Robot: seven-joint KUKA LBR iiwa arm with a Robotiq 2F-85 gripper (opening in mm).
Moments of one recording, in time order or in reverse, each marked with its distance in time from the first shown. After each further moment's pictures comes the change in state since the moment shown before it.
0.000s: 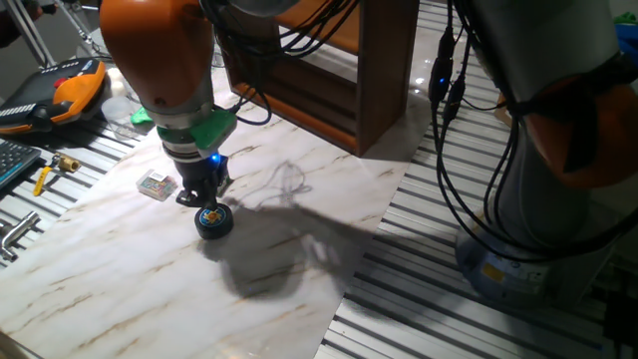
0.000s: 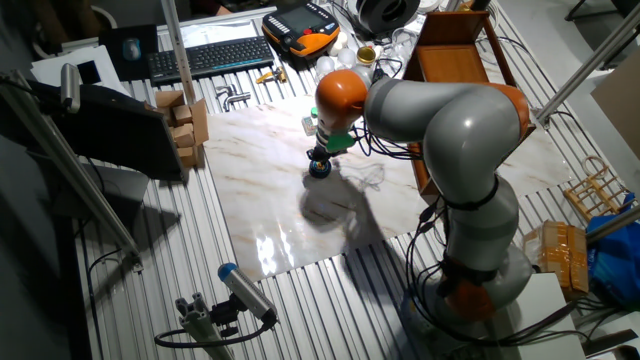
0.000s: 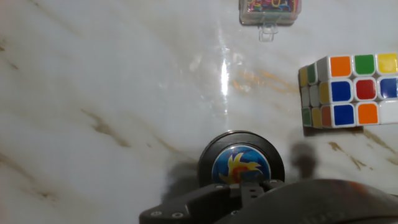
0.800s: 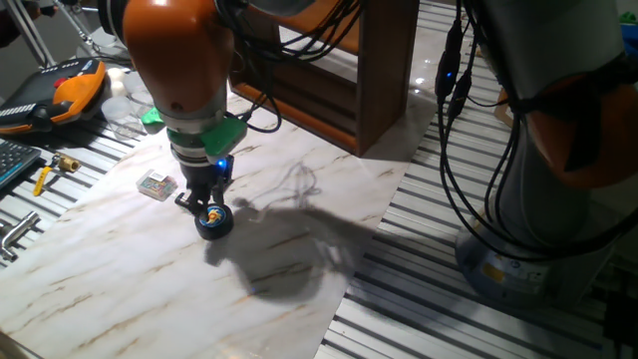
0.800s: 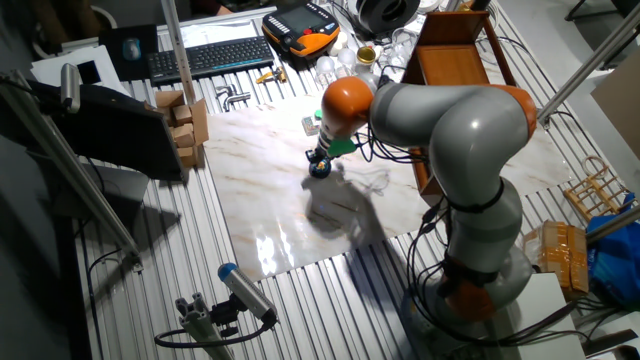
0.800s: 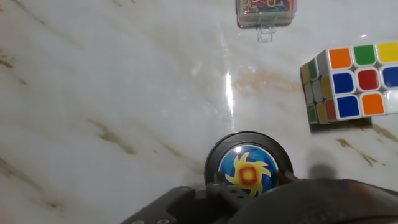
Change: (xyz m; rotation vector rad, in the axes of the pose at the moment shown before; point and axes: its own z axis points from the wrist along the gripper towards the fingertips) arm 0.003 0.004 0.005 -0.019 -0.074 0.038
